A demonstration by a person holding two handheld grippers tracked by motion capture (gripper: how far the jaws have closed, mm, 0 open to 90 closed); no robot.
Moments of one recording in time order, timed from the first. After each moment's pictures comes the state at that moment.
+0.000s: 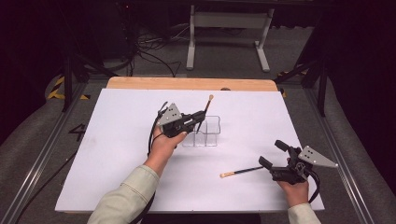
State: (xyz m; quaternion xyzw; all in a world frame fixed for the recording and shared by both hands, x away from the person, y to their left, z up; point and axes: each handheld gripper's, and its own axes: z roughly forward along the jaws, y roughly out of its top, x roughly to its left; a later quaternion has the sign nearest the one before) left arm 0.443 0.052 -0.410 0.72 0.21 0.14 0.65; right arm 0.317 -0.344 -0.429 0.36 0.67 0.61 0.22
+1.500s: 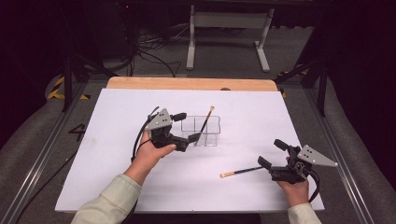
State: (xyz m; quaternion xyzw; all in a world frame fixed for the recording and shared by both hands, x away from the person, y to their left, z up) left arm 0.411 0.084 -0.393 0.75 0.20 0.11 0.62; right arm 0.317 -0.340 -0.423 0.35 0.68 0.61 0.22
